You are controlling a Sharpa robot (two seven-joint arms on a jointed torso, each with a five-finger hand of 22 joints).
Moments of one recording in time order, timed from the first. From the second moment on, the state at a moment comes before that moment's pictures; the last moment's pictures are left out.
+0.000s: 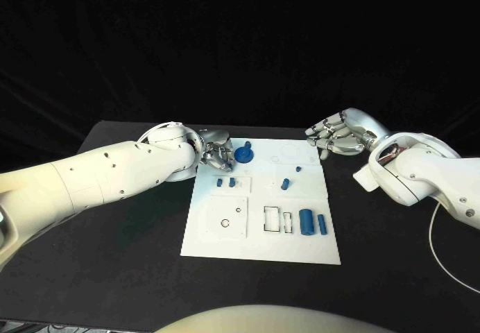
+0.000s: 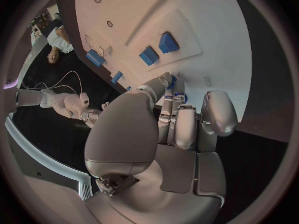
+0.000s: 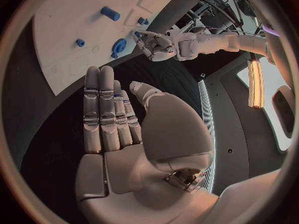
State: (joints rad) left arm 1.22 -0.66 0.00 1.24 -1.38 -0.01 -0.14; left_hand 1.40 -0.11 0.46 -0.04 0.12 1.13 0.13 0.14 0.12 1.19 0.06 0.26 0.09 1.46 -0.02 1.37 1.15 0.09 1.46 0.07 1.13 1.28; right arm 1.25 -0.87 -0.02 1.53 -0.94 -0.38 0.01; right_hand 1.30 -0.08 0.37 0.09 0.31 0.98 0.18 0.10 0.07 1.11 0.10 0.26 0.17 1.36 0.02 0.30 0.49 0.18 1.15 0.12 0.51 0.17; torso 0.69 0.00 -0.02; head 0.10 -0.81
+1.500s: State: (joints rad) left arm 1.21 -0.67 -0.01 1.24 -1.37 0.00 -0.14; left_hand 1.35 -0.15 0.45 -0.03 0.11 1.04 0.17 0.08 0.09 1.12 0.10 0.17 0.08 1.45 0.01 1.35 1.10 0.09 1.44 0.10 1.09 1.27; right arm 1.25 -0.87 -0.02 1.52 -0.94 -0.38 0.01; right_hand 1.30 -0.08 0.37 0.09 0.31 0.98 0.18 0.10 0.07 1.11 0.10 0.25 0.17 1.36 0.02 0.30 0.49 0.18 1.15 0.12 0.50 0.17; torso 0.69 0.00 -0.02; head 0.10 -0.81
